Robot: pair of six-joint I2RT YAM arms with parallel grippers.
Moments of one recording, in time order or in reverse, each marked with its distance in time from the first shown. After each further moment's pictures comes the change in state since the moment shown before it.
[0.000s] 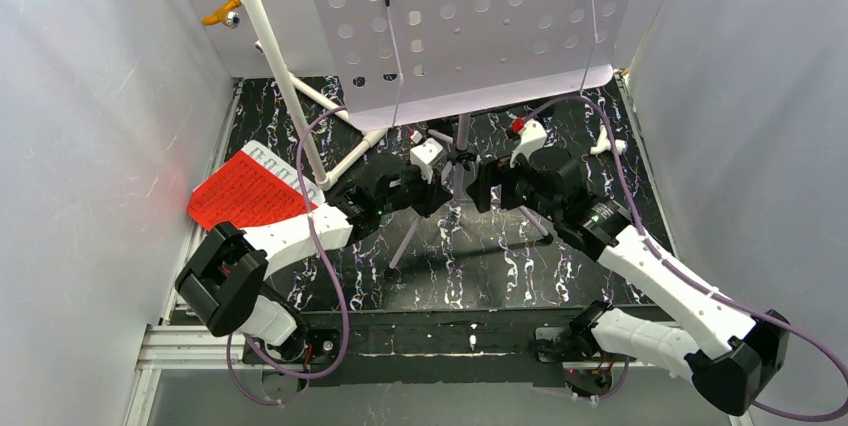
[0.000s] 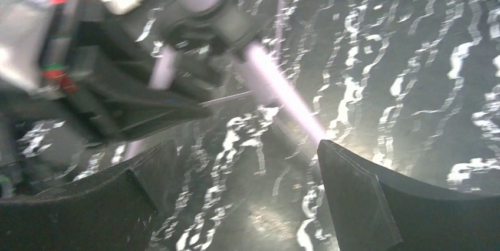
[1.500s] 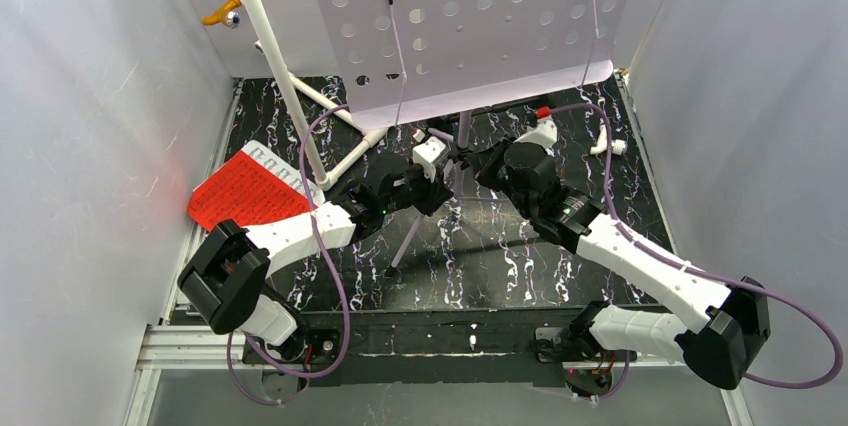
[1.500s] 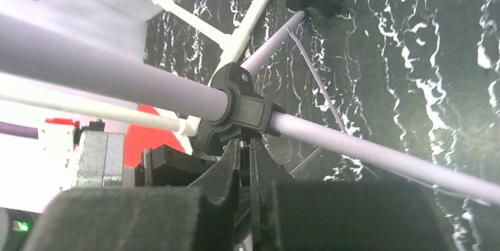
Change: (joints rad) left arm -0.019 0.023 0.032 -0.020 -0.058 -0.002; right arm 0.110 0.119 0.023 0.222 0.311 0.579
